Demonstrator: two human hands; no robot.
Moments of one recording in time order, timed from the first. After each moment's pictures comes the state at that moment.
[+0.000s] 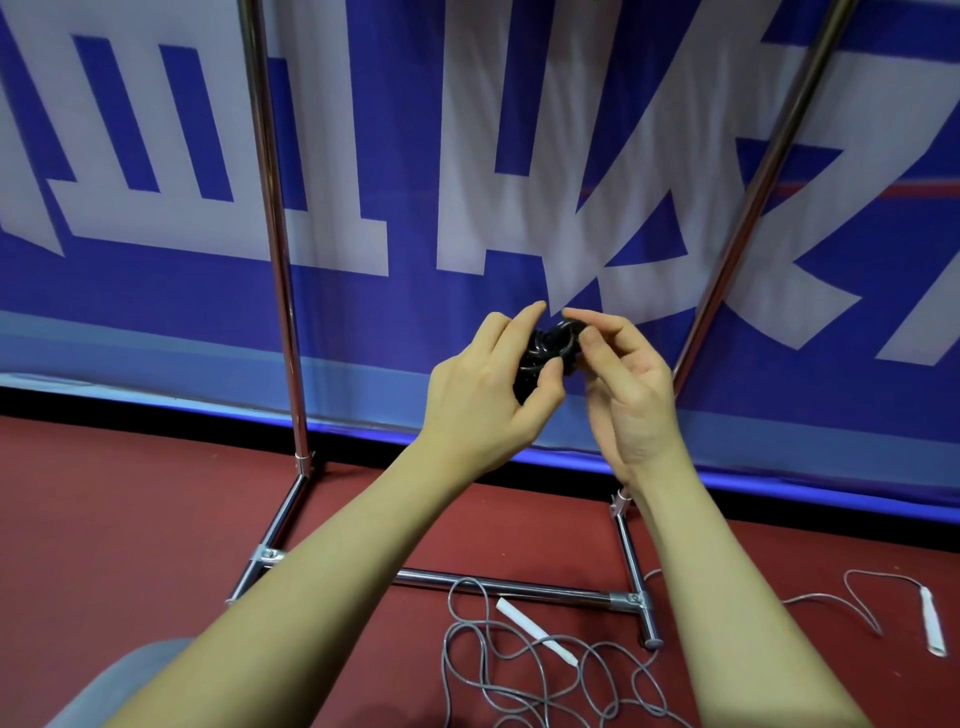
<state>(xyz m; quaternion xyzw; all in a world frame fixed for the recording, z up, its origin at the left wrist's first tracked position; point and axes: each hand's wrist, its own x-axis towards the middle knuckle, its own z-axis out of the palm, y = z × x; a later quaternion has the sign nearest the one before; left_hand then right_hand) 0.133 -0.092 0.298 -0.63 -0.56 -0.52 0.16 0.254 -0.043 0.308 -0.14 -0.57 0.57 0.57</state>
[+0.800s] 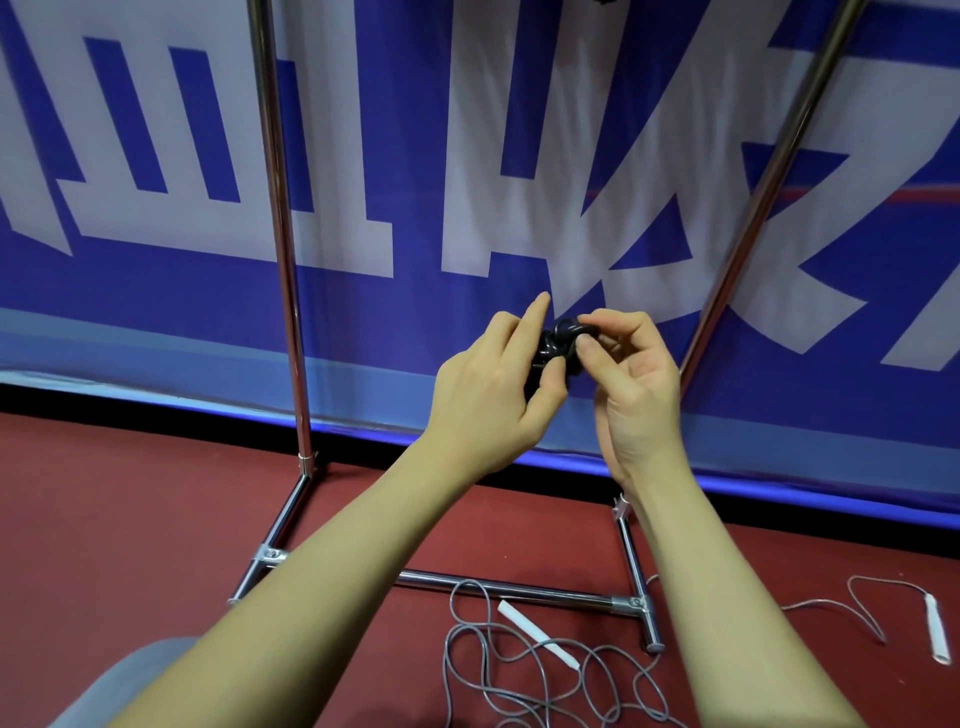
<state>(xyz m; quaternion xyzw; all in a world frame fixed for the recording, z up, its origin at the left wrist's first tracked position) 0.131 -0.089 0.297 -0.65 -0.54 -0.49 0.21 0.249 -0.044 0.308 -0.14 -0.58 0.52 0.61</state>
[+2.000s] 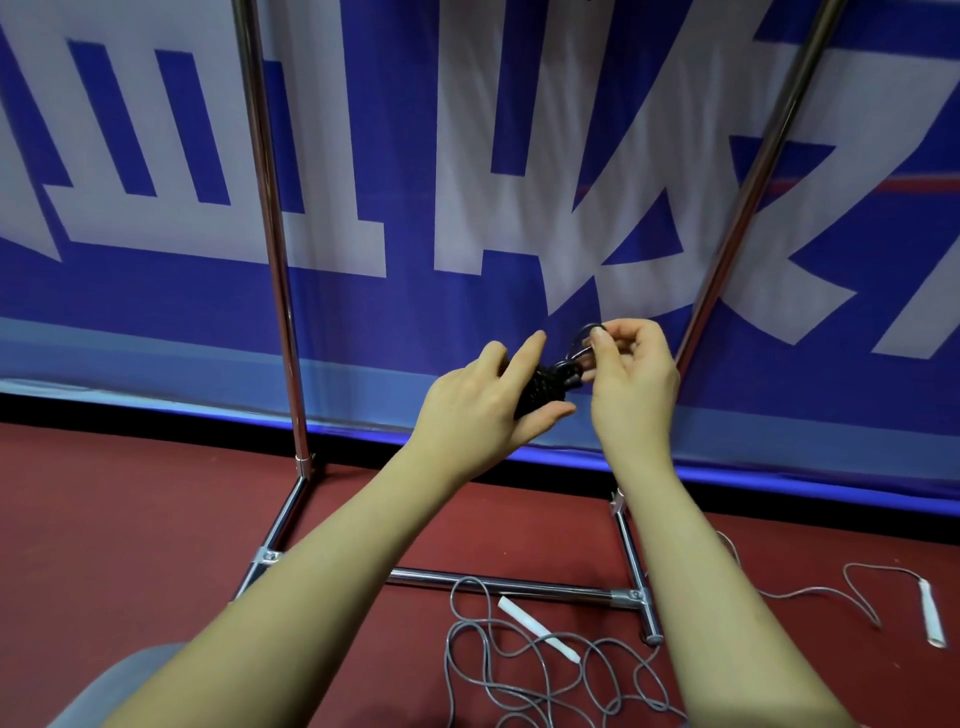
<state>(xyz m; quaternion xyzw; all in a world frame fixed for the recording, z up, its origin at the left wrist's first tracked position) 0.116 -0.071 0.267 -0.67 -0.54 -0.39 0.33 0.248 -0.039 0.306 -0.40 -0.61 0.28 0.62</state>
